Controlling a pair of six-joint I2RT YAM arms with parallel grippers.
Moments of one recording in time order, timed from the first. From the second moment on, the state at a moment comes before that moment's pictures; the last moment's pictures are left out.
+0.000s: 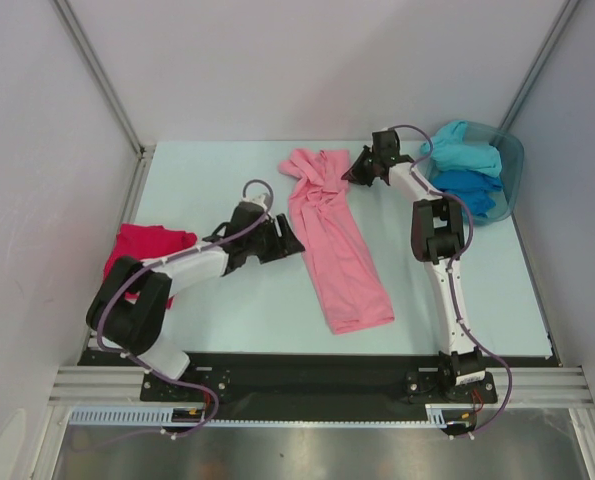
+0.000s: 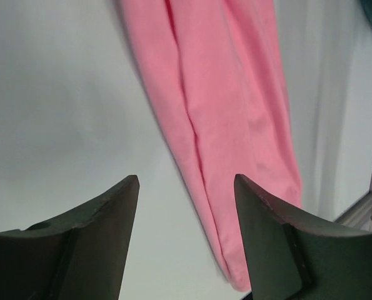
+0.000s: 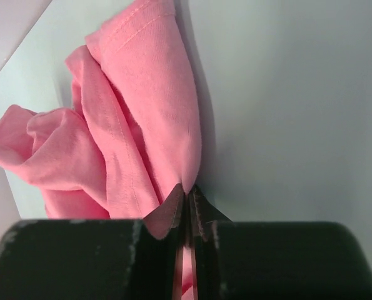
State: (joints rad) left arm -0.46 1.58 0.86 0.01 0.24 -0.72; right arm 0.21 2.64 2.27 -0.36 -0.30 0.78
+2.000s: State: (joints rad) left arm -1.07 1.20 0.49 0.08 0.04 -1.06; right arm 0.12 2.70 2.39 -0.43 -0.30 0.77
